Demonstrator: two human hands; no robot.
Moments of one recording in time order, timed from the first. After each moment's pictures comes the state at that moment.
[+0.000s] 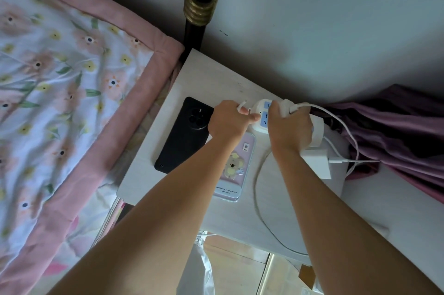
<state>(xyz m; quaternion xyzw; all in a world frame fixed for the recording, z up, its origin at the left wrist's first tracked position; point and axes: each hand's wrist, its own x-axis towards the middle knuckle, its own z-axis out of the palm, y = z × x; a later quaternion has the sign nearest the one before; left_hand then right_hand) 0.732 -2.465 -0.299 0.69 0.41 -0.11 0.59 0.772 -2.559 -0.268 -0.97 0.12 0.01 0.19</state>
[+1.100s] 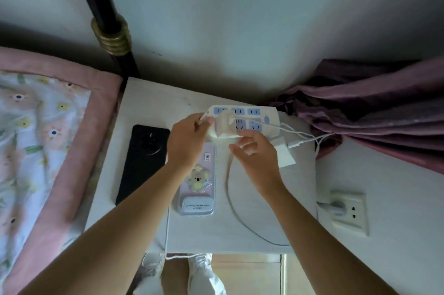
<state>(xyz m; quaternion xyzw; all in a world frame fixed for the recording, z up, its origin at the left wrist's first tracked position) 0.721 -2.478 -0.300 0.82 0.22 -0.01 0.53 0.732 -2.637 -0.266 -0.89 0.03 0.17 0.42</state>
